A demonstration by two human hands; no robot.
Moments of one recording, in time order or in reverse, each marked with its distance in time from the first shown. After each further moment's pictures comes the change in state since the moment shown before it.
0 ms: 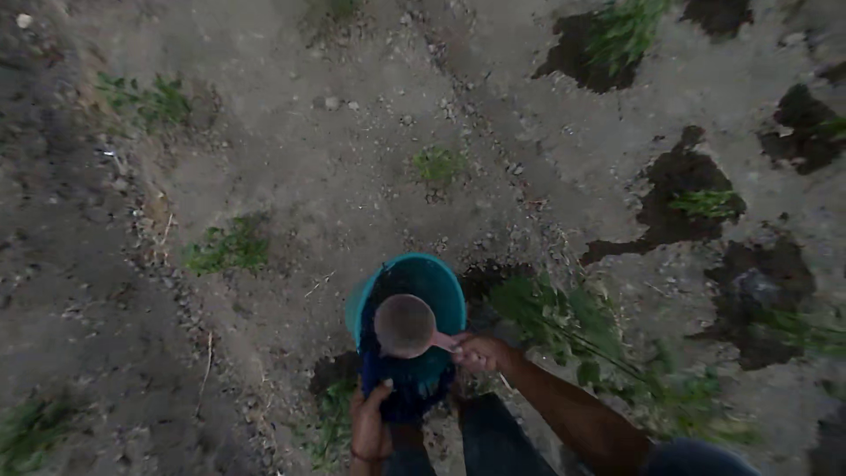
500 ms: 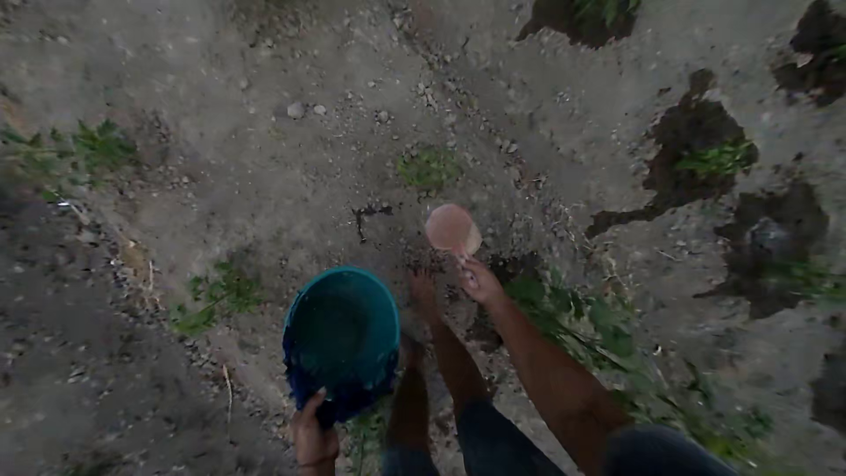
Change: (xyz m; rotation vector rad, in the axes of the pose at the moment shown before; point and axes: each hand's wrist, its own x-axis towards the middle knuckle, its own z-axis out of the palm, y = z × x) left_hand 0.126 0.091 -0.016 0.097 0.291 0.102; right_hand 0.071 -0.164 -0.070 0.643 0.573 -0.545
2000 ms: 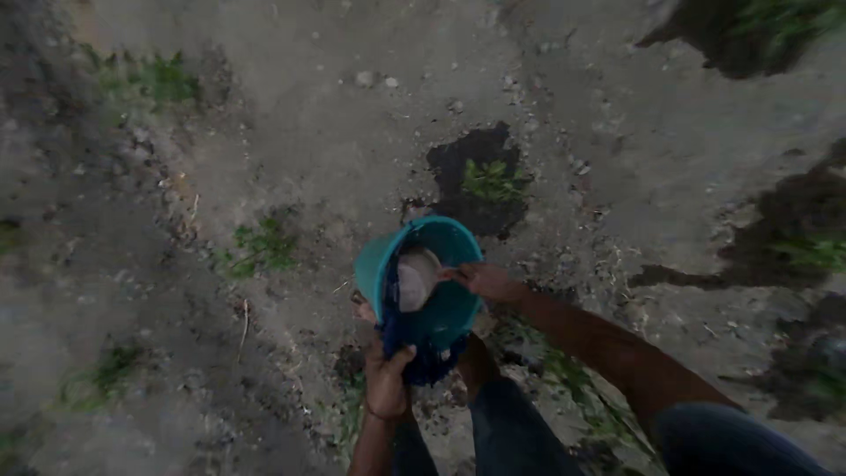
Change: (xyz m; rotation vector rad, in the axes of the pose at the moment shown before) left_hand -0.031 0.089 0.108 -0.056 -0.268 -0.073; right_hand 0.055 -0.030 0.115 -2.245 -0.919 -0.522
